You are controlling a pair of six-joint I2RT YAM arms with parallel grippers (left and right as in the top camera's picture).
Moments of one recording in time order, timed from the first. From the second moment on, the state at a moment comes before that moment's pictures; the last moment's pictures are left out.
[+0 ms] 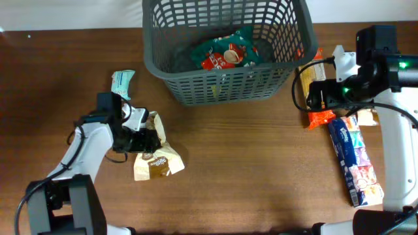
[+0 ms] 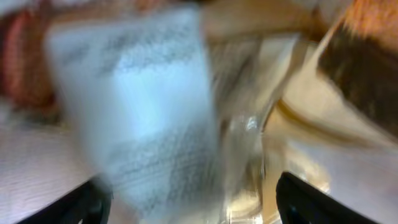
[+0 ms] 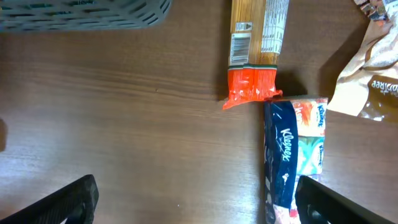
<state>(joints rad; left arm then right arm) 0.08 1.63 0.95 -0.76 0.31 0.17 -0.08 1.60 1.75 -1.43 -0.10 -0.13</state>
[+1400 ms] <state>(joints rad) 0.25 1.26 1.81 -0.87 0.31 0.17 -0.08 1.60 1.75 -1.43 -0.13 -0.13</state>
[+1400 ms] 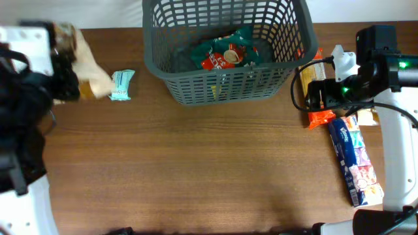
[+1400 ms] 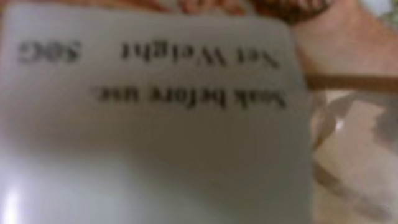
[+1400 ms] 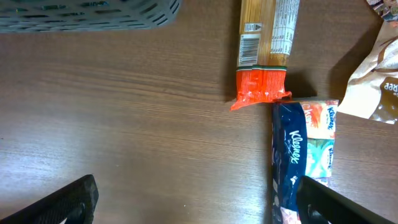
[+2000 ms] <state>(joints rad) -0.05 1.71 1.85 -0.38 0.66 0.09 -0.08 1.60 1.75 -1.43 -0.16 -0.13</state>
